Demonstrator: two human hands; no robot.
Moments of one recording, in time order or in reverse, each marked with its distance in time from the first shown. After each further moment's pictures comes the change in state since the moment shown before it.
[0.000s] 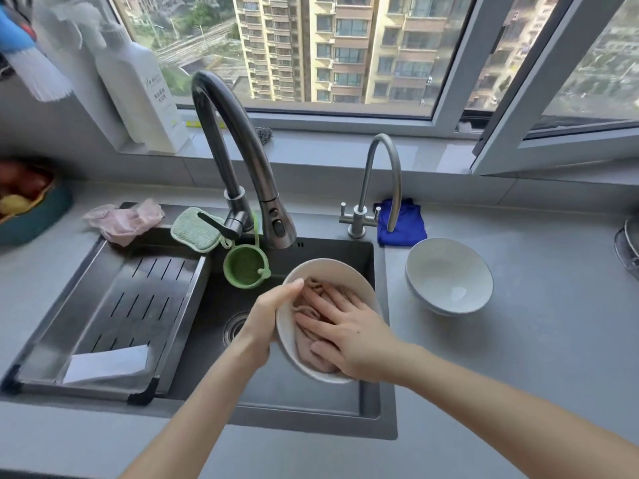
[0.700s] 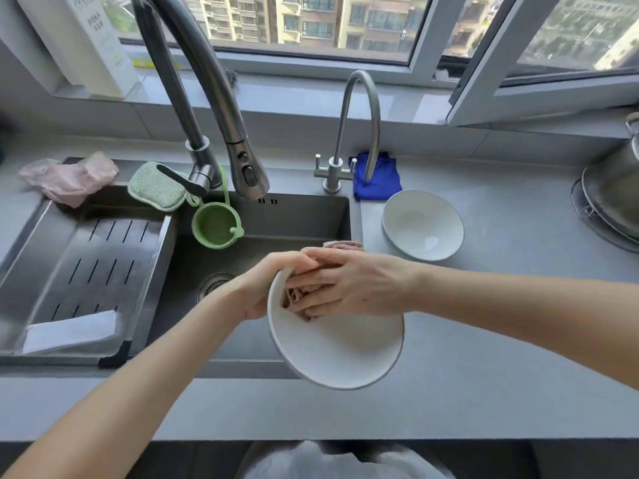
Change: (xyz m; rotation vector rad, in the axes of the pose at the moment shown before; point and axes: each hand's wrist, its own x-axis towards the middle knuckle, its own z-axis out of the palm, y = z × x) left_hand 0.008 -0.004 0.018 0.034 -0.500 -0.252; right_hand -0.022 0.017 -0.049 -0.757 -0.208 -0.558
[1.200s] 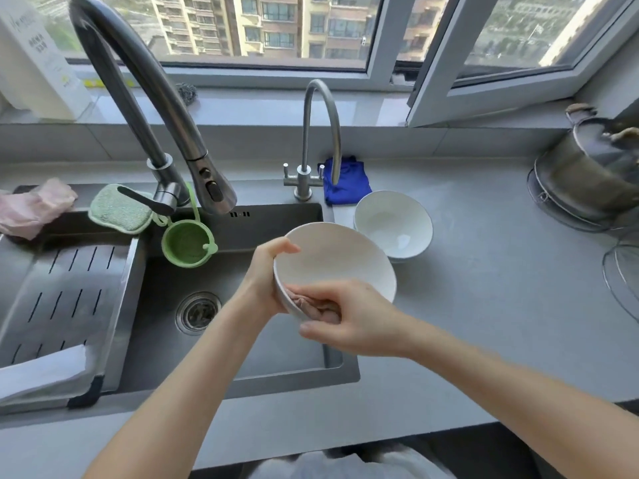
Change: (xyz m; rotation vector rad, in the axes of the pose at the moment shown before) left_hand 0.037 0.008 0.025 -0.306 0.375 -0.047; right_hand -0.021 -0.049 -0.044 1.507 0.389 0.824
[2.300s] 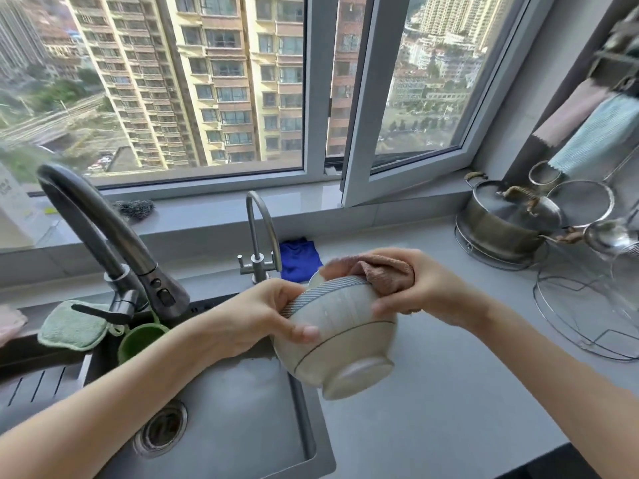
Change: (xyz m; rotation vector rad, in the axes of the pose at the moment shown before) left_hand -0.054 0.062 0.080 0.815 -0.768 0.350; right_hand -0.056 0.038 -0.144 0.426 0.263 -0.131
